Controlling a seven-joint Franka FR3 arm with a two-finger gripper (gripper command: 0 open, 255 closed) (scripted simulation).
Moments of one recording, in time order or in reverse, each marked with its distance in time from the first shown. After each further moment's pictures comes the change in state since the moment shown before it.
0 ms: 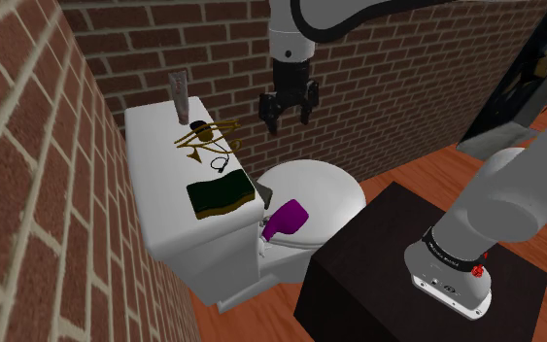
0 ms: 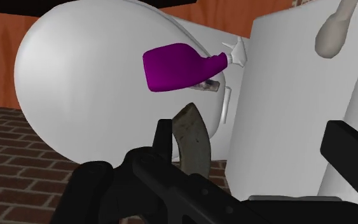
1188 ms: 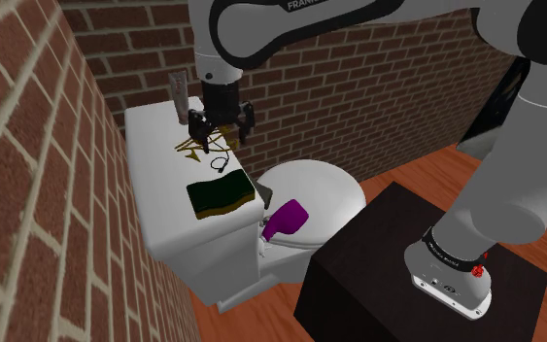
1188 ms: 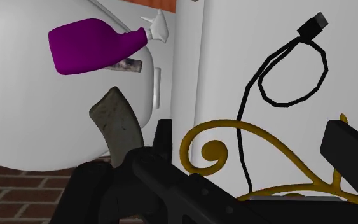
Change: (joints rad) arm 0.086 0.426 0.099 0.356 -0.086 0.109 0.245
